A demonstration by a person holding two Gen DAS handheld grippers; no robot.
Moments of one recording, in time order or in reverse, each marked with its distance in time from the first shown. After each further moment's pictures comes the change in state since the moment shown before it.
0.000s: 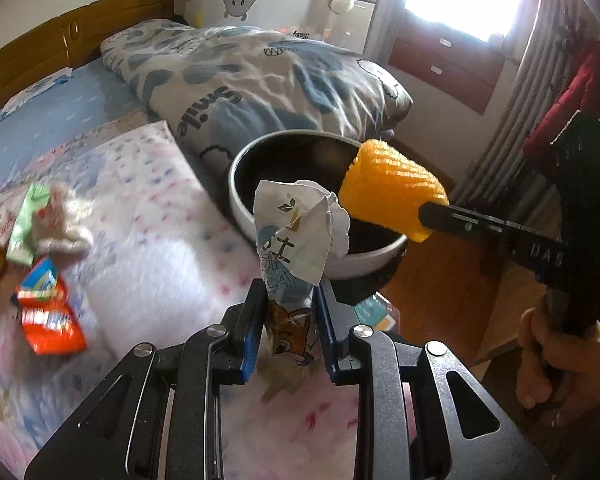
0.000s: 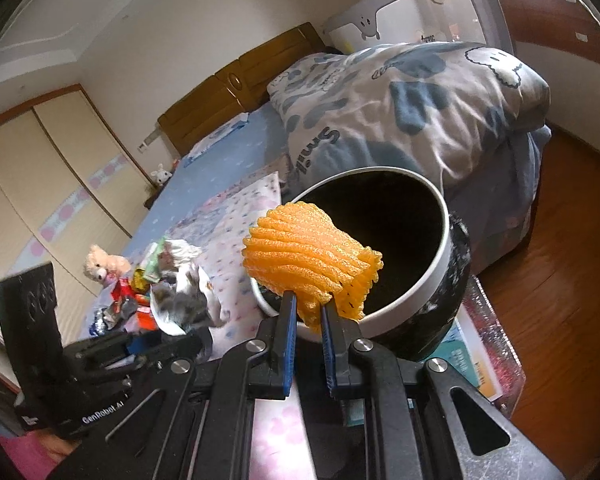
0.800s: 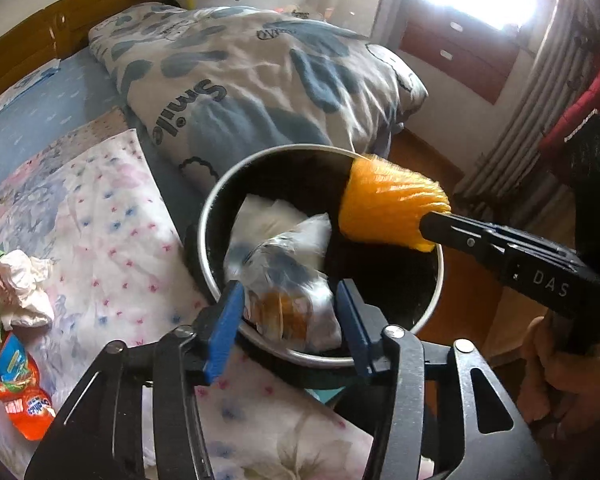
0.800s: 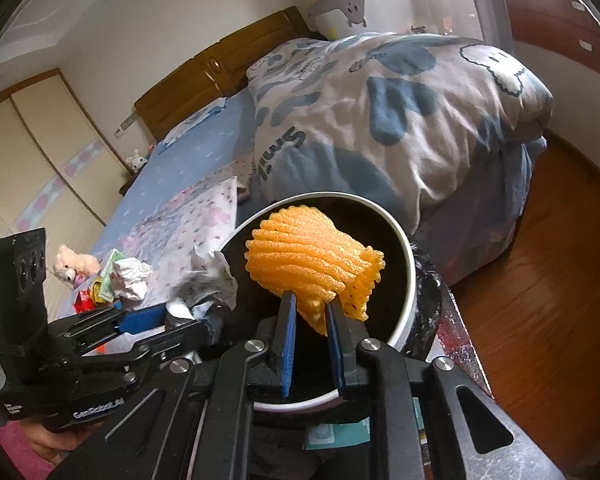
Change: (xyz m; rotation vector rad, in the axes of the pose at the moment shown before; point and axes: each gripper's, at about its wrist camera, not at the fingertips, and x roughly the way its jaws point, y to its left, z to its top) left arm 0.063 -0.001 0.062 -0.011 0.082 -0.002; right arm 0.038 -0.033 0.050 -0.018 0.066 -0.078
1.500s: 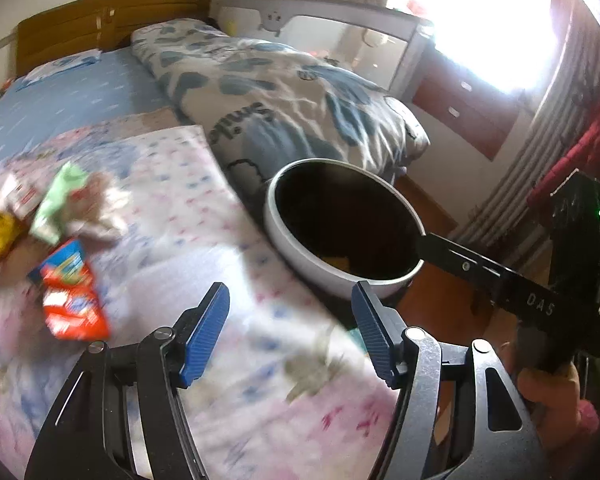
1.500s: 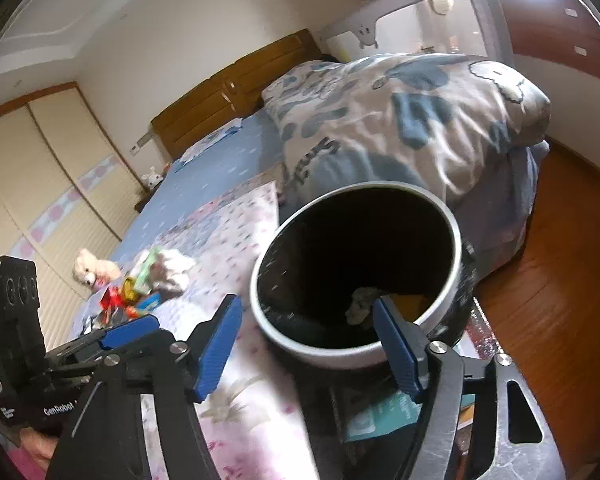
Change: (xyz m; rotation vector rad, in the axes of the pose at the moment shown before) left arm -0.085 0.046 -0.079 -0.156 -0.163 -0.015; right arm -0.029 0.052 -0.048 -0.009 -0.097 0.048
